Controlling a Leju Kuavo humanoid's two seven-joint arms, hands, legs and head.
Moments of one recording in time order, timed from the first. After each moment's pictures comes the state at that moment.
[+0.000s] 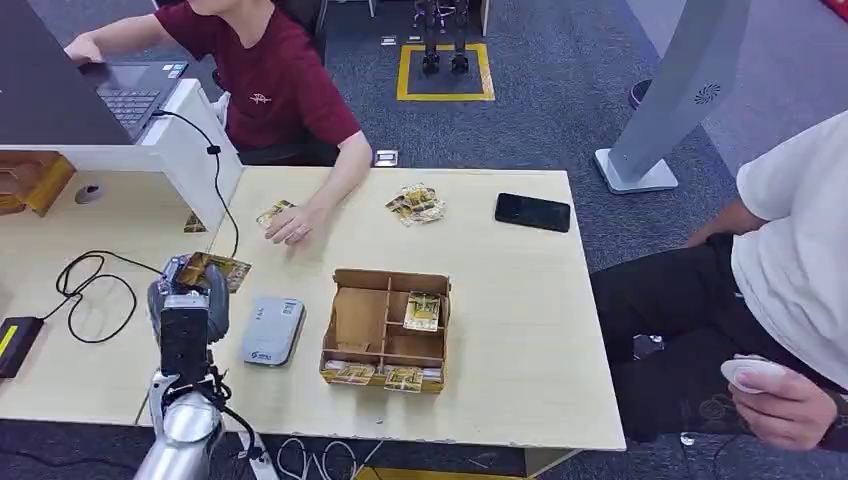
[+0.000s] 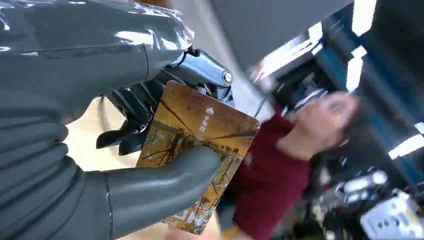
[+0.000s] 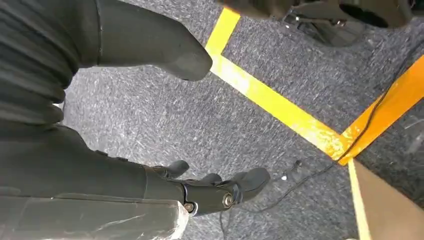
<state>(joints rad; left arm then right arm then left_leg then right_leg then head) -0.16 0.04 -0.03 -1.44 -0.38 0.58 -0.41 0.01 0.12 -0.19 -0.17 0.86 -0.42 -0.13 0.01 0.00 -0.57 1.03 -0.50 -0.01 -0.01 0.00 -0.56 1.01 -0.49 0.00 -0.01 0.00</state>
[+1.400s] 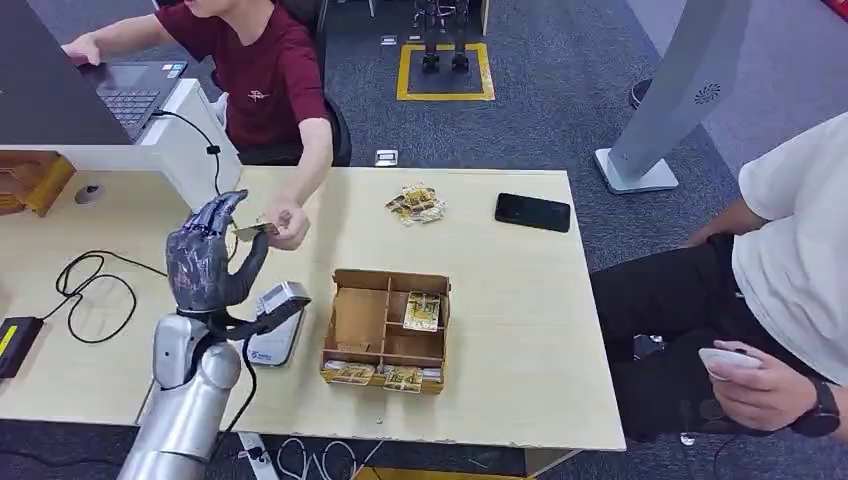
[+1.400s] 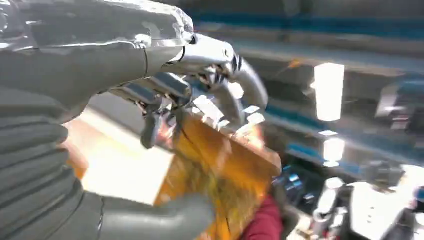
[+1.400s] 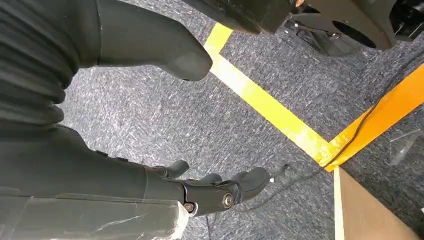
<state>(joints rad) -0.37 -0.06 0.13 -1.19 -1.08 0.67 -0.49 -0.01 0.11 -0.17 -0.18 0.91 -0.39 -0.13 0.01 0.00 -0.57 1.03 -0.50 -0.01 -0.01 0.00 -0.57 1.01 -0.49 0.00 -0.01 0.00</state>
